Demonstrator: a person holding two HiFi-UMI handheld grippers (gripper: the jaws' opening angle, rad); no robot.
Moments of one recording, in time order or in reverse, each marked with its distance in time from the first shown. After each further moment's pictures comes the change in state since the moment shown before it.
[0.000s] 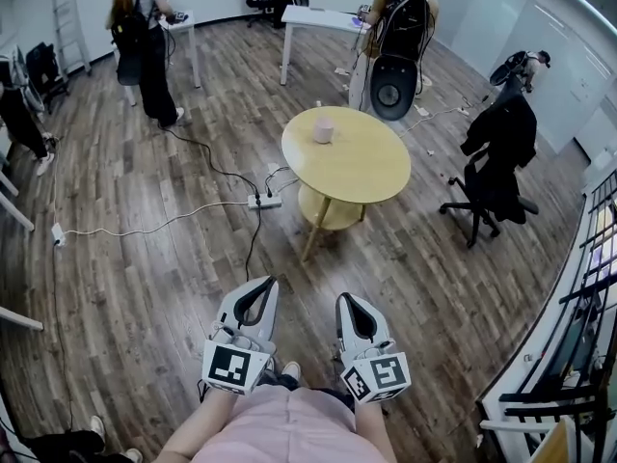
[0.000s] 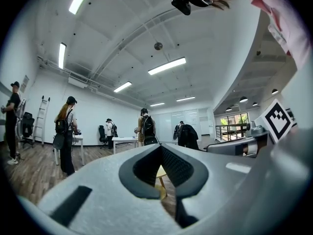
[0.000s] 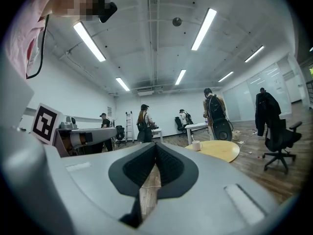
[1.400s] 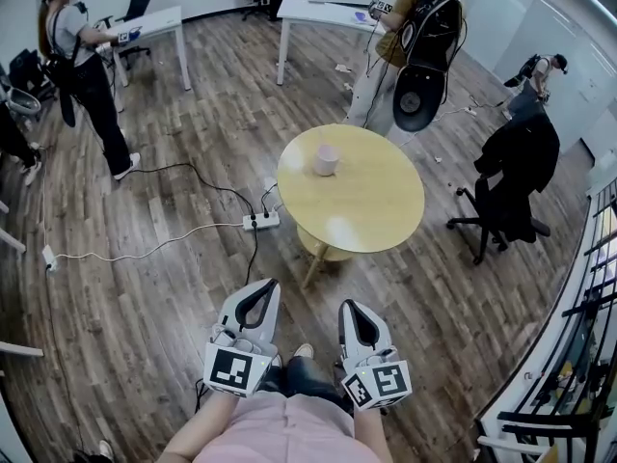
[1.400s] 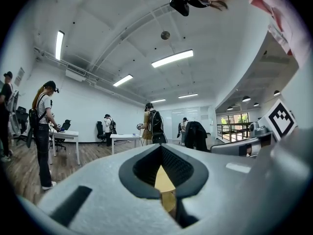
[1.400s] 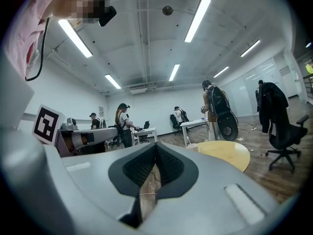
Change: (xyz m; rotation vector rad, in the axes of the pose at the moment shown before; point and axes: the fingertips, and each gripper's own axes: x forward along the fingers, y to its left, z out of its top) left arm 0.185 0.128 -0.028 -0.018 0.031 -0.018; right arm 0.193 -0.093 0.014 0.037 0.018 -0.044
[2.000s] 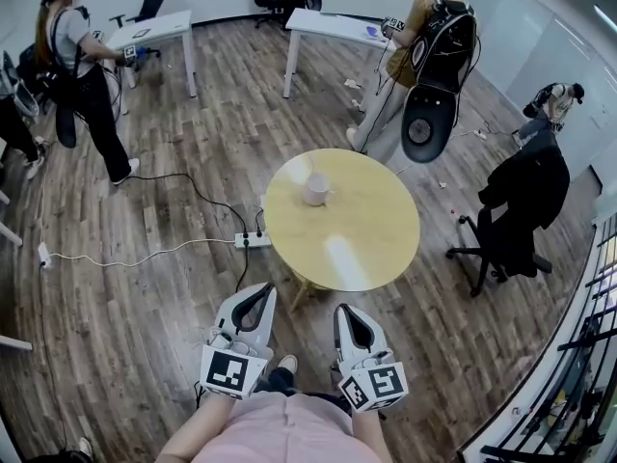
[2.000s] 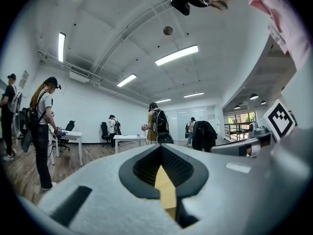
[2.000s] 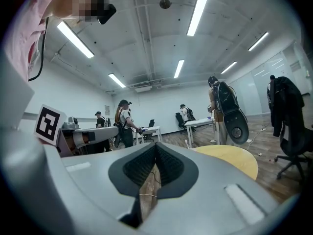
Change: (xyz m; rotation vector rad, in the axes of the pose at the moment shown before) left arm 0.112 0.002 -0.008 0.001 -0.002 0.071; right arm 0.068 -0.097 0.023 -0.016 0.027 0.094
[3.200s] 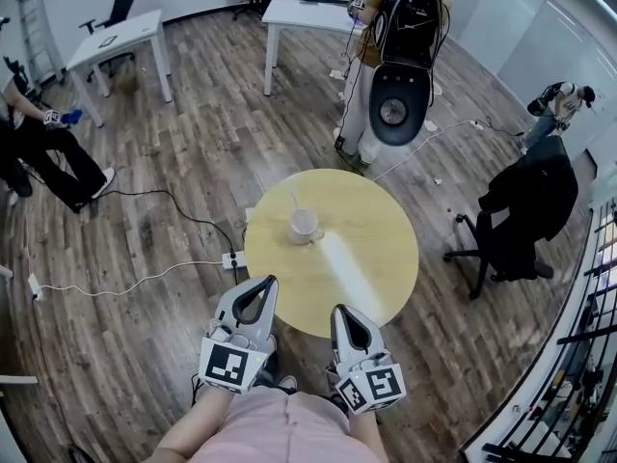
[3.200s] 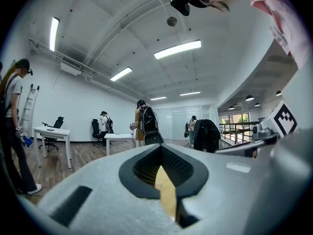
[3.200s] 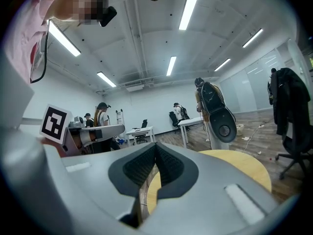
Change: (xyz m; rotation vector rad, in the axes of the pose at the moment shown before) left arm 0.177 0.078 -0.008 -0.003 0.015 -0.093; right arm 0.141 -0.090 0.025 0.048 0.005 -0.066
